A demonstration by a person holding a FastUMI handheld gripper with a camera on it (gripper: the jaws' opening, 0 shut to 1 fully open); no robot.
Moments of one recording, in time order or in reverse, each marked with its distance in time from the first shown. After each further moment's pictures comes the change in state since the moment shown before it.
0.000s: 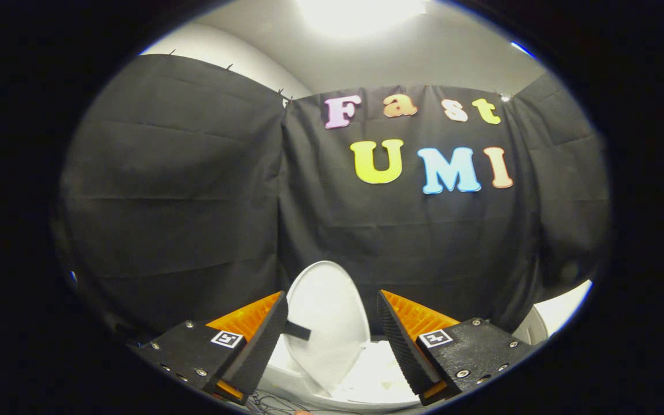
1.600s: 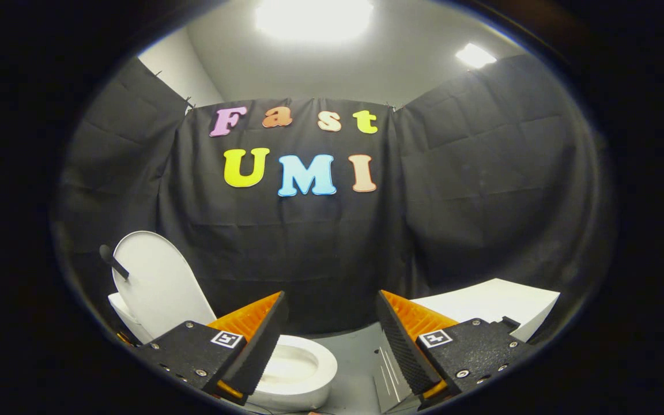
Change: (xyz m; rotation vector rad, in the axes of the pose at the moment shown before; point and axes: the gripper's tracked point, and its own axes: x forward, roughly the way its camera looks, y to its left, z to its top) arm -0.159 -0.326 -0.117 0.006 -0.071 -0.467
